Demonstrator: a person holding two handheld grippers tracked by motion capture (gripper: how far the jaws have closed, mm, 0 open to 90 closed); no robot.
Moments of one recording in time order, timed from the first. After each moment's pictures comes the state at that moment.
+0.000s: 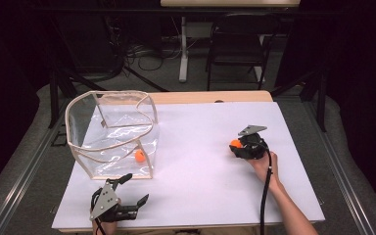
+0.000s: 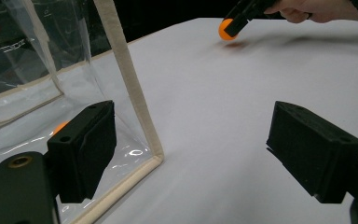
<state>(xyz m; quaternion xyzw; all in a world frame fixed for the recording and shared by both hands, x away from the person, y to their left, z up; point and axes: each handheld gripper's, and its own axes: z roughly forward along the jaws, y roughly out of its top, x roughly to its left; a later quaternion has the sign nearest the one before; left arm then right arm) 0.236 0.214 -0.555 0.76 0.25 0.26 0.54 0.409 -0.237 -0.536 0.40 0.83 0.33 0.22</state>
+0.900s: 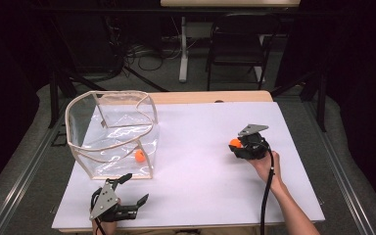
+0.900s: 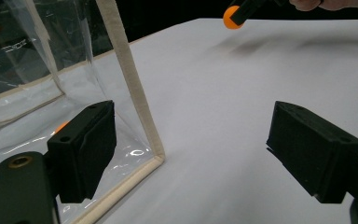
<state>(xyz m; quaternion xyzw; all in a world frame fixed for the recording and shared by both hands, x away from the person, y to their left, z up) 0.236 0.215 -0.555 0.76 0.25 0.26 0.54 0.395 -0.232 -0.513 0.38 0.83 0.33 0.23</state>
